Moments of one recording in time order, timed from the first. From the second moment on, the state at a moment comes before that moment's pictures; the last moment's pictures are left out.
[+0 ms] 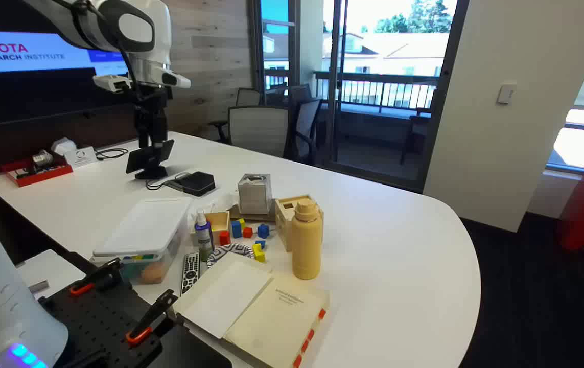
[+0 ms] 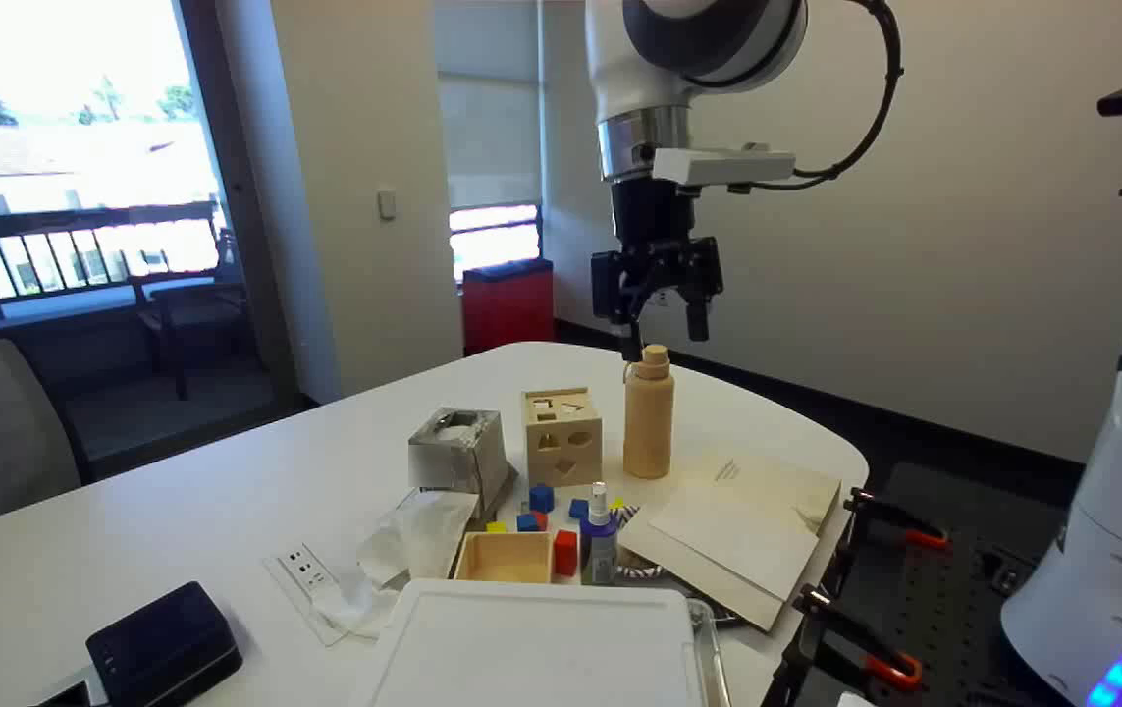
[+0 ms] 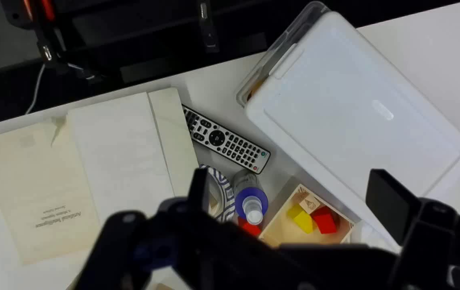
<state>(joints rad) 0.04 -0.28 0.15 -2.46 0.16 2.00 0.36</state>
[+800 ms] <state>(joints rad) 0.00 -0.12 0.15 -2.49 -0.12 2.22 0.69</state>
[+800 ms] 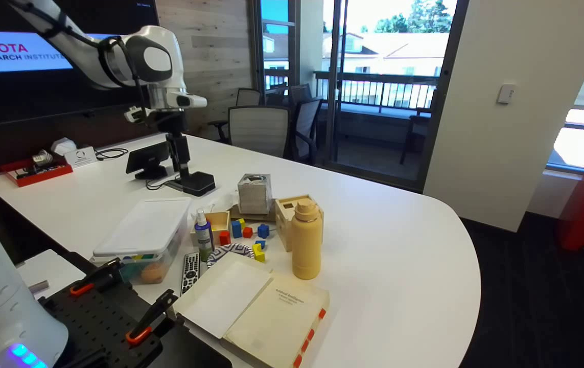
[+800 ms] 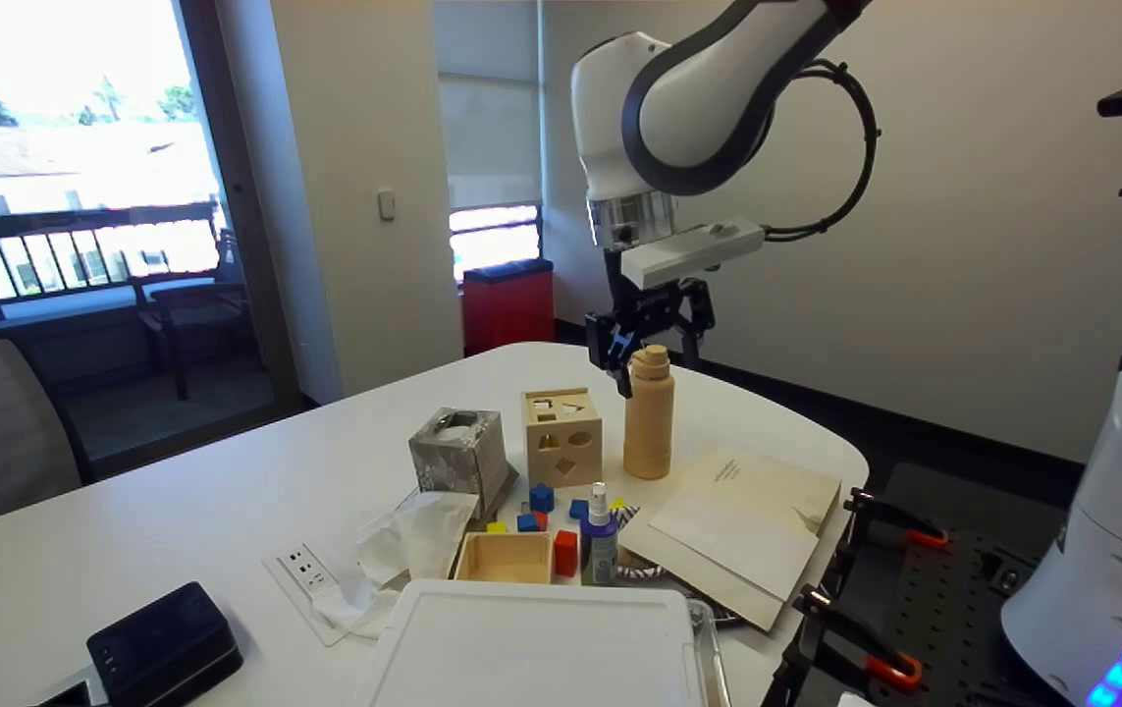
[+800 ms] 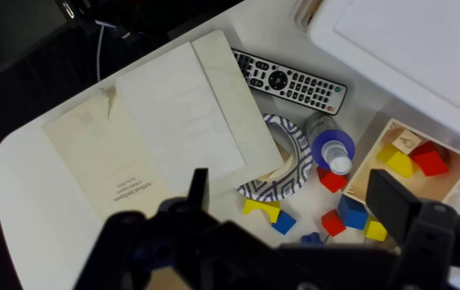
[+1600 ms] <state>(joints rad) 0.00 0.33 -0.02 -2.46 -0.35 2.37 0.74</state>
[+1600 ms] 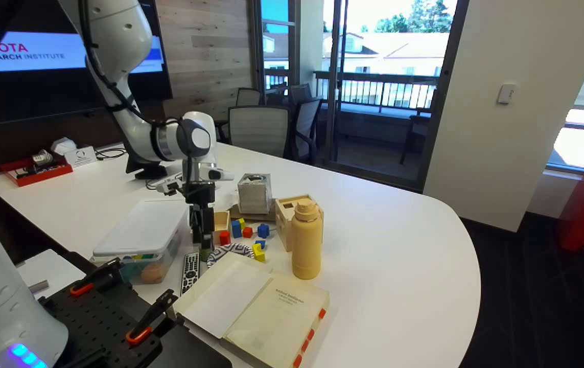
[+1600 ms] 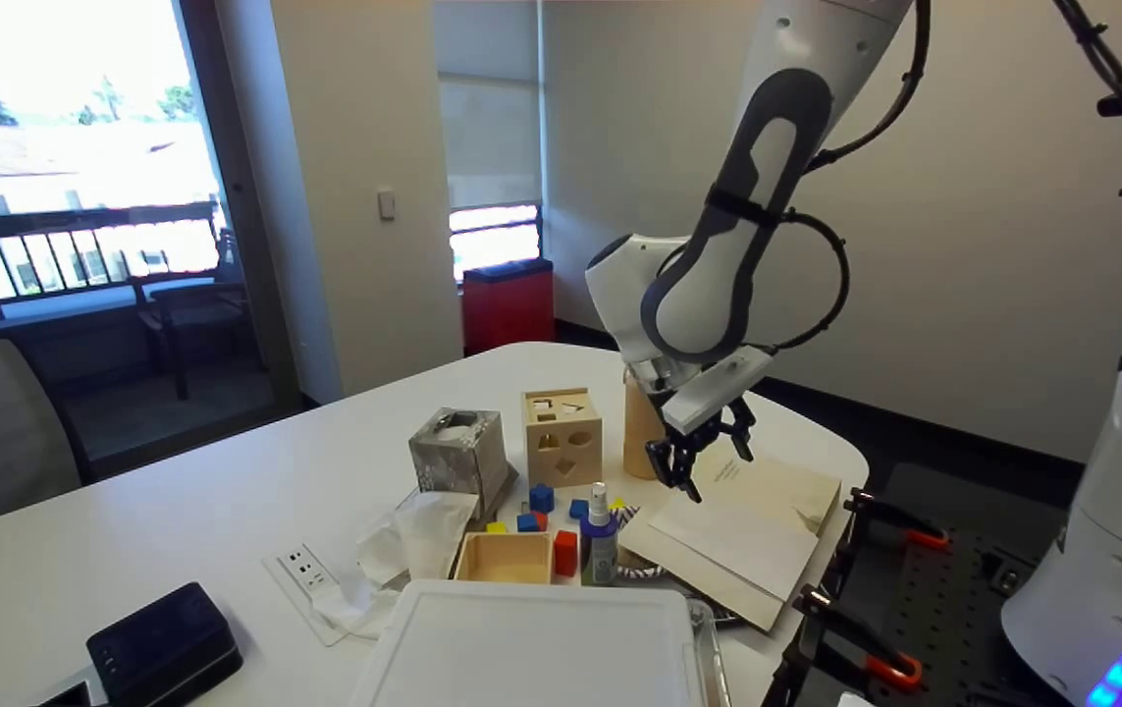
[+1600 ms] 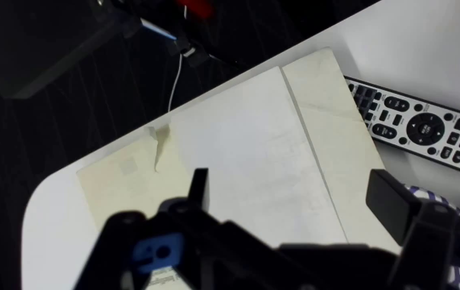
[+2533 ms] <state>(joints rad) 0.16 0.63 -0.08 -2.39 -0.37 2.59 0.41</state>
